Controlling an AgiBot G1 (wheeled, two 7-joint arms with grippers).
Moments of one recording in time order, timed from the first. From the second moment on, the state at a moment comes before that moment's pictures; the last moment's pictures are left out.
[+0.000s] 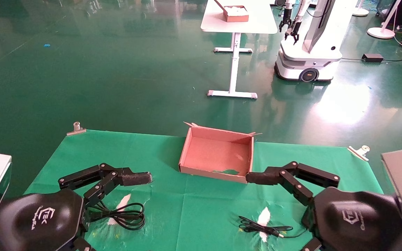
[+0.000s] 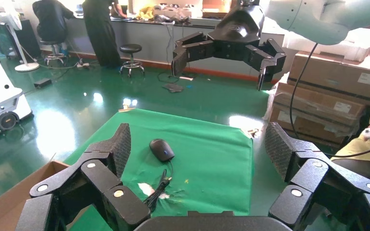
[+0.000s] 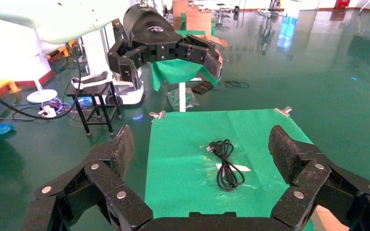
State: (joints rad) left arm -1.07 0.61 0.28 -1.28 0.73 1.50 -0.19; right arm 1.08 -0.61 -0.28 1.28 -0.73 -1.49 0.18
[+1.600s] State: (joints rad) left arm -1.55 0.81 0.75 -0.84 1.49 1.54 0.13; right arm 1.30 -0.70 -0.52 0.85 -1.29 -1.54 -0.26
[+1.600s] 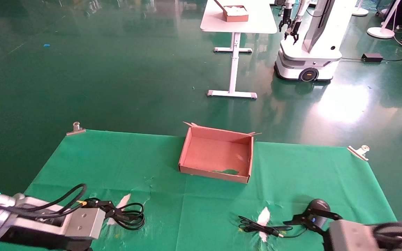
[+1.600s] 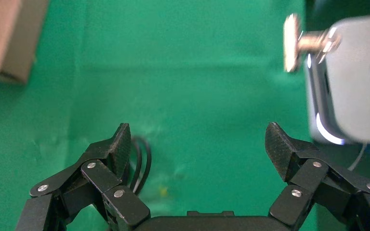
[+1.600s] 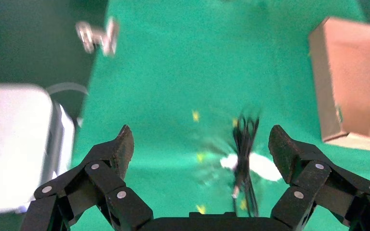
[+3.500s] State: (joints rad) left arm -1.72 1.15 0.88 -0.07 1.77 1.12 0.60; right arm 1.54 -1.10 -0.65 0.09 -1.57 -1.24 -0.75
